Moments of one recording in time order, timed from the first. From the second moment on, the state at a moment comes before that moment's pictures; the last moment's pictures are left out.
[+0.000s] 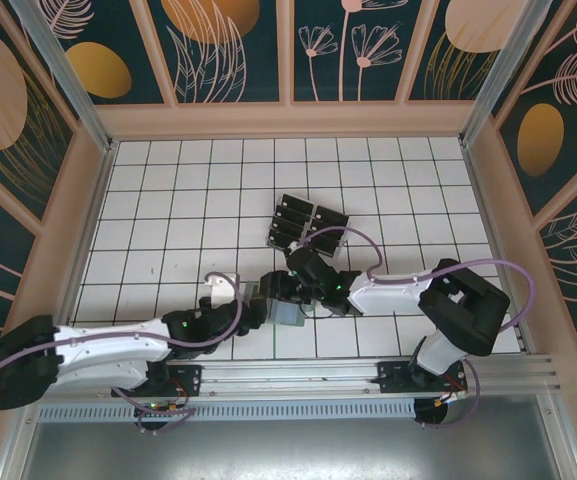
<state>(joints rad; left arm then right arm) -1.19 1.00 0.33 -0.20 -0.58 -0.99 1.03 1.58 0.70 0.21 -0.16 1.04</state>
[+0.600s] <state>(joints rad) -1.19 0.83 0.30 -0.37 -0.67 -1.12 1.00 1.71 0.96 0.03 -0.18 0.89</state>
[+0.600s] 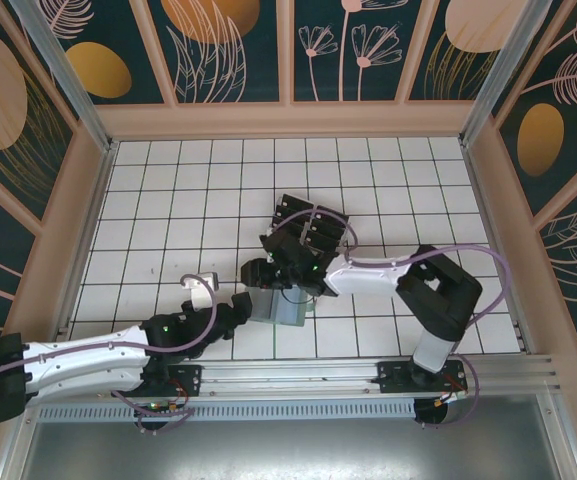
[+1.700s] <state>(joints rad) -0.84 1.13 0.47 -0.25 -0.44 -0.84 0.72 1.61 1.17 -0.59 0.22 0.18</state>
